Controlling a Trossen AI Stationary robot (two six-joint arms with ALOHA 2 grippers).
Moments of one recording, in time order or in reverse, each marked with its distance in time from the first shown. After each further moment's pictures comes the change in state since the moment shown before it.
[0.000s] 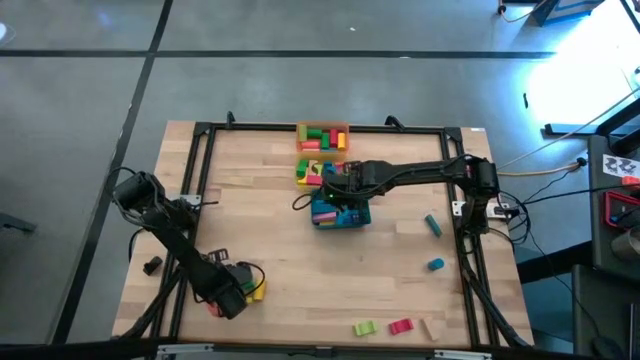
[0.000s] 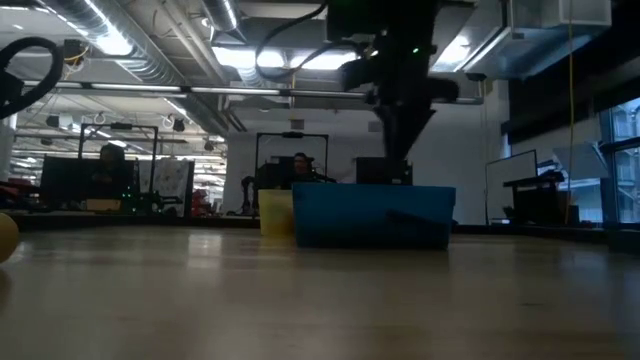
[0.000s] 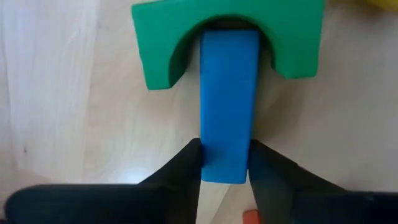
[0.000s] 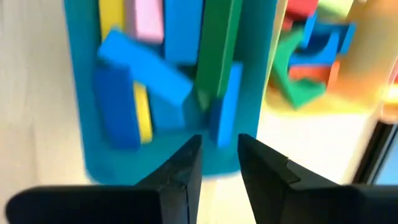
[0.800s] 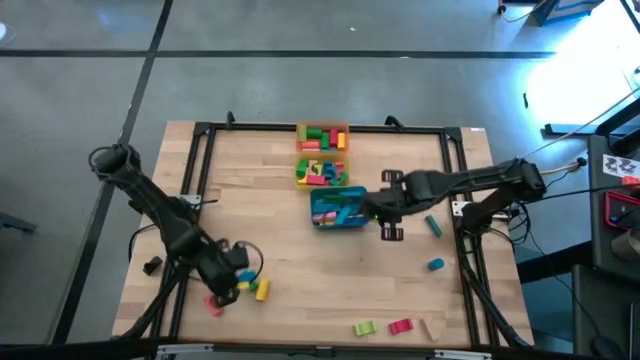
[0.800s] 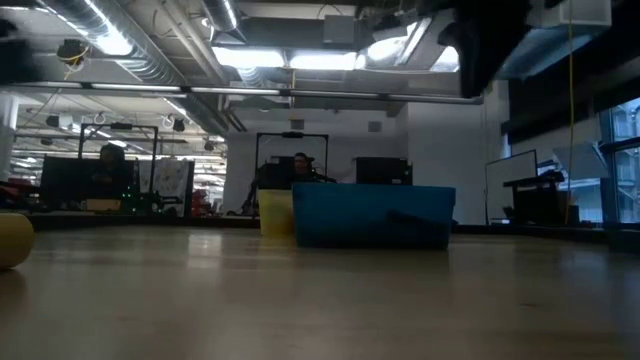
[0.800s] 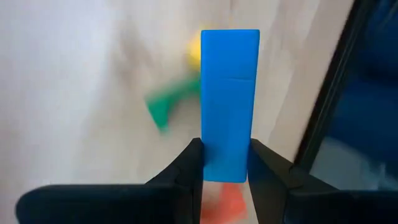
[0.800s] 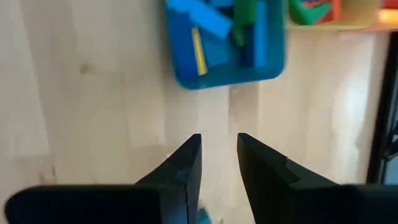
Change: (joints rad) left arm 0.090 -0.381 -0.020 0.063 -0.038 0.035; right arm 0.201 -0.327 -0.112 -0.200 0.002 0.364
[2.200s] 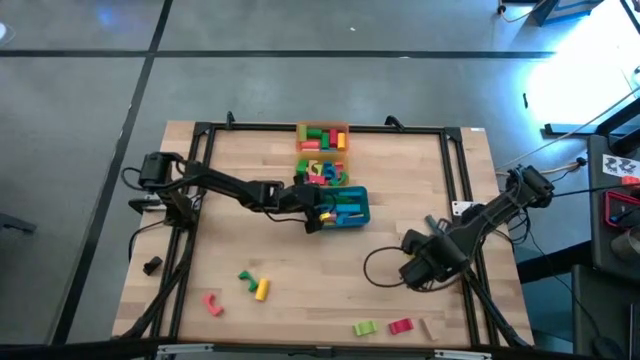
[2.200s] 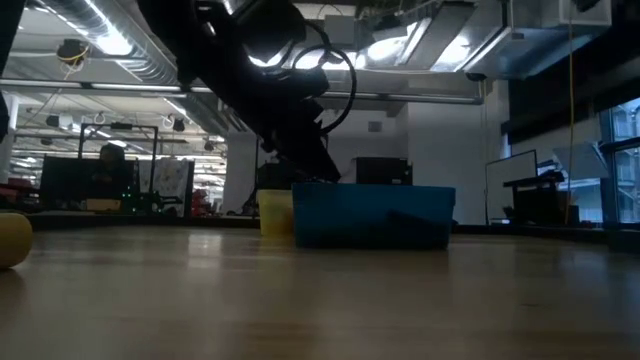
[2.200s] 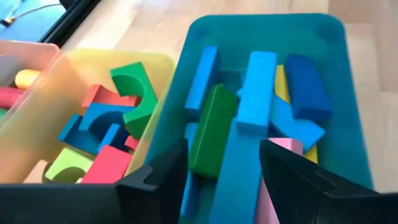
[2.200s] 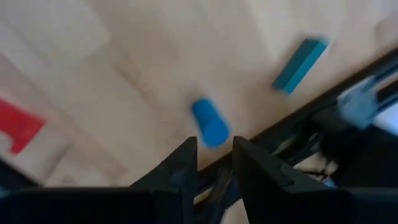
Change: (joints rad) left arm 0.757 0.419 0.001 0.917 -0.270 1.062; right arm 0.468 -0.015 -0.144 -0.225 -0.249 1.014
